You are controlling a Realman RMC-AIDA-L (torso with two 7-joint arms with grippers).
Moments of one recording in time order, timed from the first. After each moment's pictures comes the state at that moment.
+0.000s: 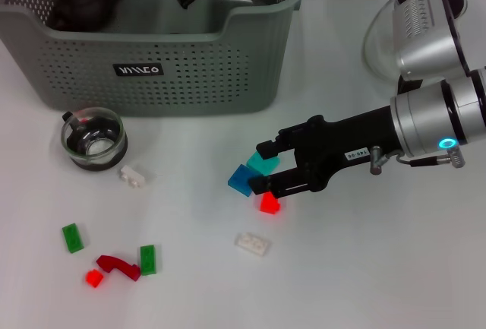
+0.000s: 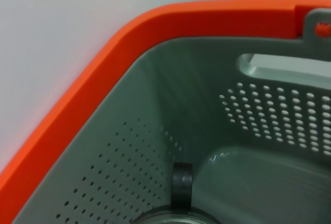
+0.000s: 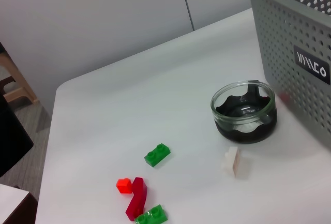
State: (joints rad) left arm -1.06 -2.10 1.00 0.70 2.86 0.85 -2.06; right arm 0.69 2.07 -1.31 -0.71 -1.88 -1.39 1.71
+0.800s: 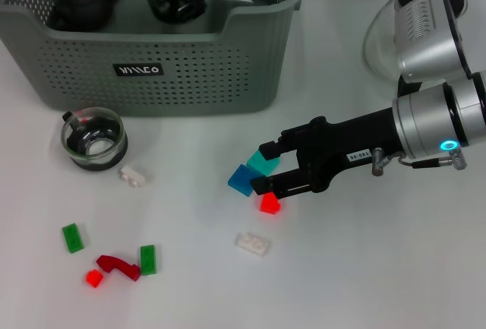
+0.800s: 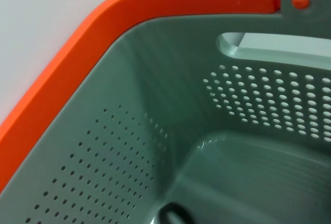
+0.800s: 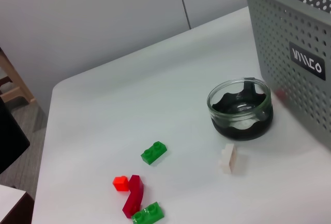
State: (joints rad) left arm -1.03 -2.11 1.05 0.69 2.86 0.84 -2.06; right arm 0.69 2.07 -1.31 -0.71 -1.88 -1.38 1.70
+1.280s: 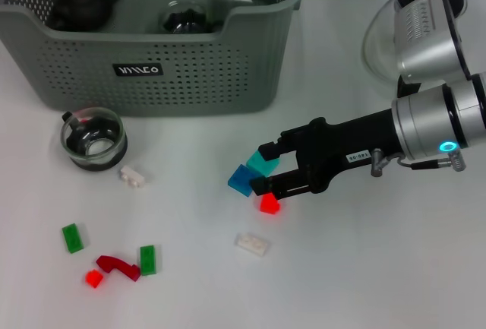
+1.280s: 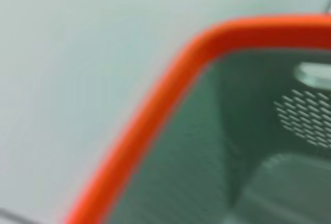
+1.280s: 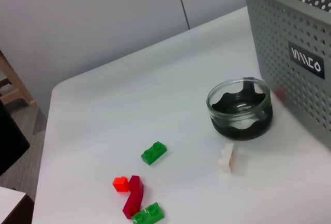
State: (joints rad) left arm -0.96 -2.10 1.03 0.92 2.86 0.91 -2.10; right arm 0.69 2.07 -1.31 -0.71 -1.88 -1.38 1.71
